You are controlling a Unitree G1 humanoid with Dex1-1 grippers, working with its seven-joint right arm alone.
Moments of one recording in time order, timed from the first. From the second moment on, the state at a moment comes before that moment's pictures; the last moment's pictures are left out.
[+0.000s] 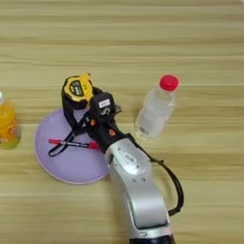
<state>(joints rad) 0.05 -0.08 0.11 -0.39 0.09 0.27 0.28</state>
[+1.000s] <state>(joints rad) 0.01 -0.14 -0.02 -0.71 0.17 0.46 0.26</state>
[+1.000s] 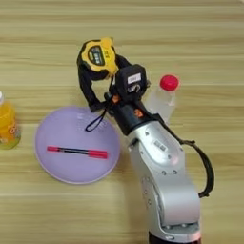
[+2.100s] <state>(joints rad) 0.42 -0.19 -0.27 -0.90 0.25 0.49 0.29</state>
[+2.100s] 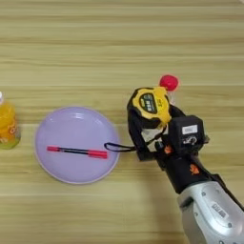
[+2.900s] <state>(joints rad) 0.46 -0.20 -0.48 -0.72 0.25 0.45 0.27</state>
